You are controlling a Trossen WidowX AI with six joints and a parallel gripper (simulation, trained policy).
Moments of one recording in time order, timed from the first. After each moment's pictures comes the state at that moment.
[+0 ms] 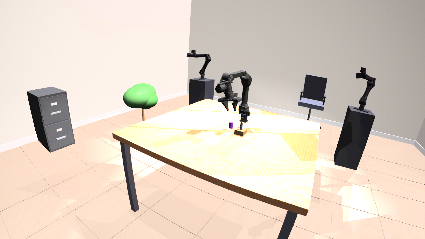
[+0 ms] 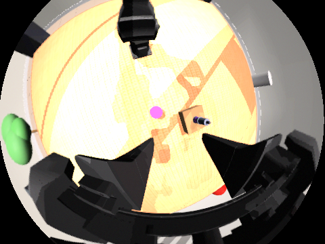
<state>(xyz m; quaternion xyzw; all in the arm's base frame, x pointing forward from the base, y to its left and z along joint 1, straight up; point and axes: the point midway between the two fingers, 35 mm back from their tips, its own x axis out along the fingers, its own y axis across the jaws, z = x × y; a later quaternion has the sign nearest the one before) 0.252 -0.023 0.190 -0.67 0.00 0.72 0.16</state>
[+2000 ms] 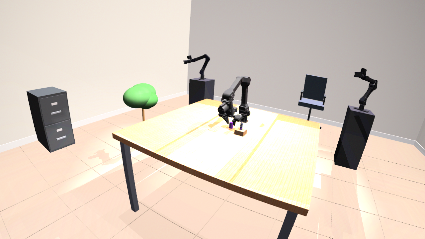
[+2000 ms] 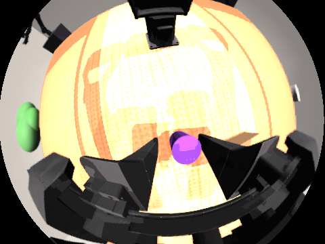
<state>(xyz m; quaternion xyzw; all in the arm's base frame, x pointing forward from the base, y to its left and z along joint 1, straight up) 0.220 -0.028 0.061 -0.60 0.04 0.80 0.07</state>
